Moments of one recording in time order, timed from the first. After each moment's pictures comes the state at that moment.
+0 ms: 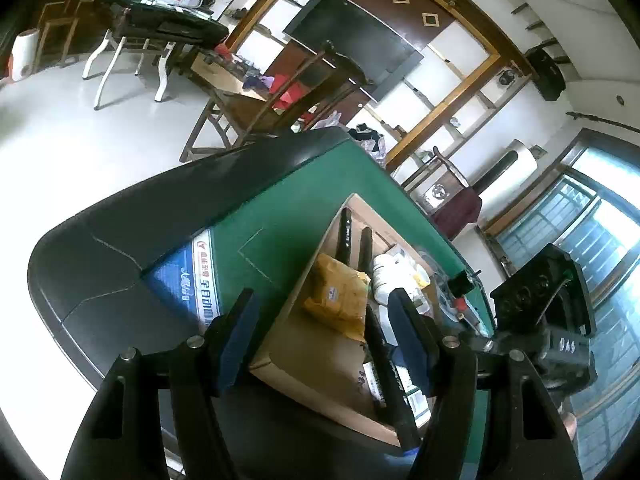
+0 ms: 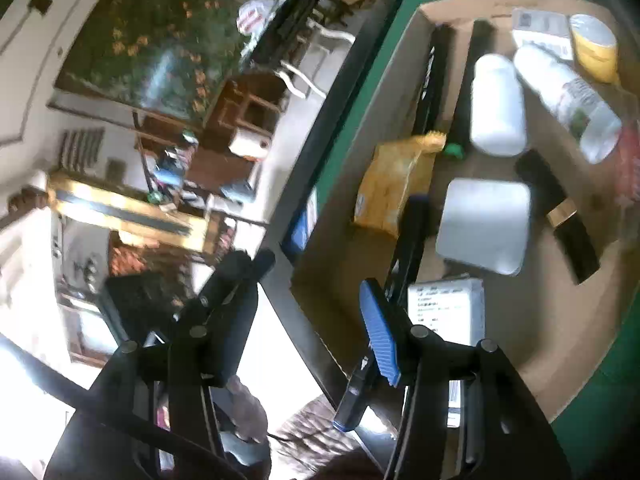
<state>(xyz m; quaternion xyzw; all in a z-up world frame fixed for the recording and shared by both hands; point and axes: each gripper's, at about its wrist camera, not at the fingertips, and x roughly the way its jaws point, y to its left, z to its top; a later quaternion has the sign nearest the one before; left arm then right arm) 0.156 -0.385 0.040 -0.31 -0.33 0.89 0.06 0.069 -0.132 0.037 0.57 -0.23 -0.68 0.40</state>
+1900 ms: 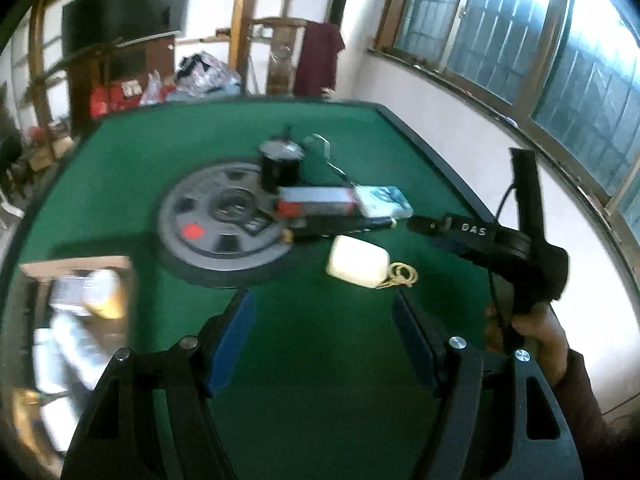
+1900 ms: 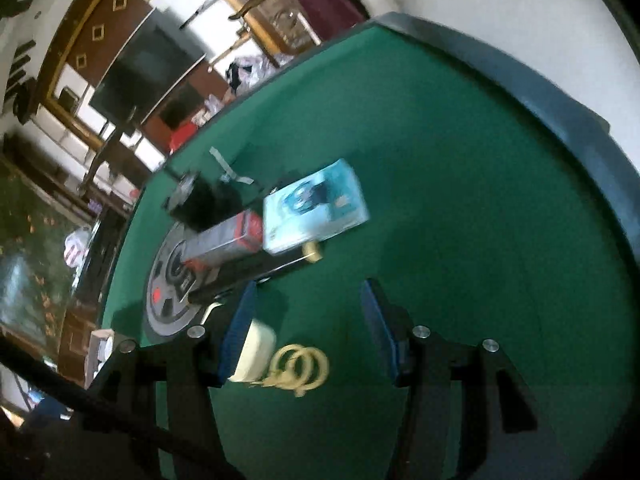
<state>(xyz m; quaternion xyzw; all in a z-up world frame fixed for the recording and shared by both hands) 0.035 0.015 0.109 -0.42 0.02 0.87 0.27 0.041 0.321 0.044 0.39 -0.31 -0.87 -0.03</state>
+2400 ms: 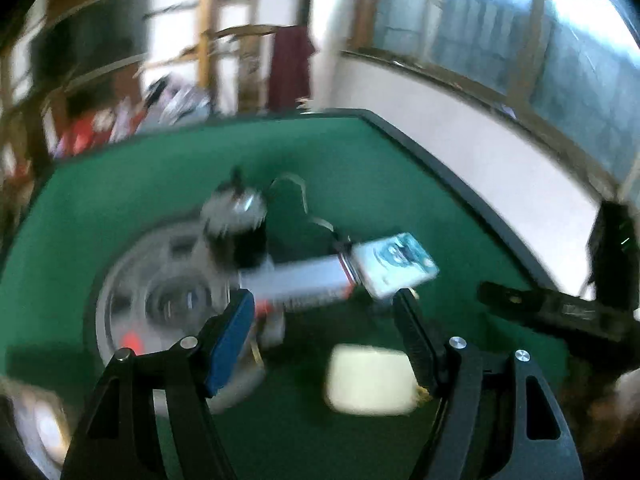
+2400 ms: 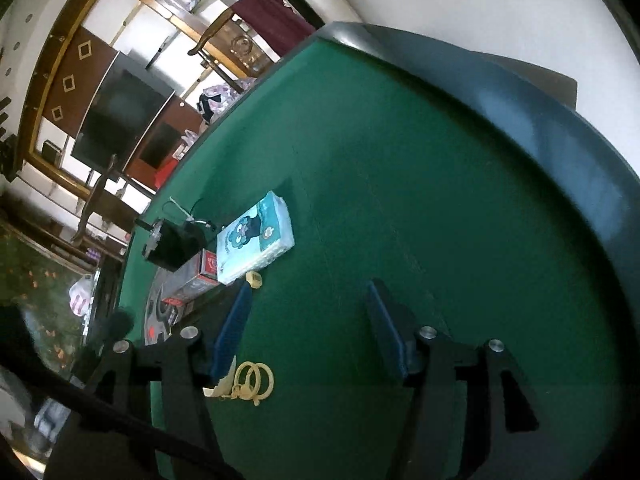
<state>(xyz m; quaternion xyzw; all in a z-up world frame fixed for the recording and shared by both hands) -0.067 0.088 0.084 -0.37 0.10 0.87 0.31 0.059 0.364 0.038 0.37 -0.38 -0.84 -0.07</state>
